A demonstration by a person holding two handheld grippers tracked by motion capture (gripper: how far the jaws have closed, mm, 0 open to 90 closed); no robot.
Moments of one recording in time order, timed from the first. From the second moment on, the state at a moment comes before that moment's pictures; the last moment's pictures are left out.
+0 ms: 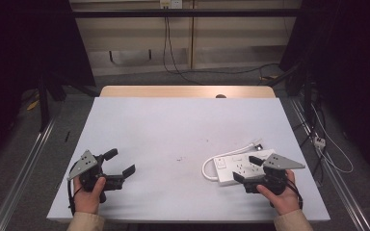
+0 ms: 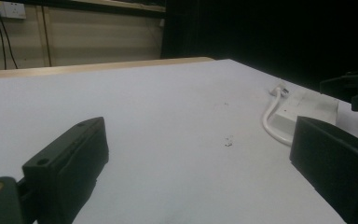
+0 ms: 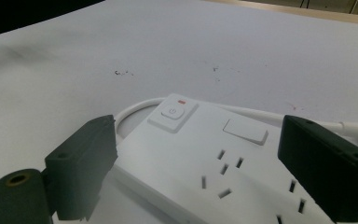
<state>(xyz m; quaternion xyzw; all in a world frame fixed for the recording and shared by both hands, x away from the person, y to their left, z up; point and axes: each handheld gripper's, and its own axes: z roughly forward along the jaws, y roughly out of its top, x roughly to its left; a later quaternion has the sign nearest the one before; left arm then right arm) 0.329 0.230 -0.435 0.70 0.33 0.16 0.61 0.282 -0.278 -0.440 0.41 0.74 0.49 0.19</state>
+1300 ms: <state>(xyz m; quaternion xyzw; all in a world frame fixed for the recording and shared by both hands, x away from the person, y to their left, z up) 0.330 0.229 -0.435 0.70 0.33 0.16 0.61 0.269 -0.305 -0.444 0.41 0.74 0.49 0.19</state>
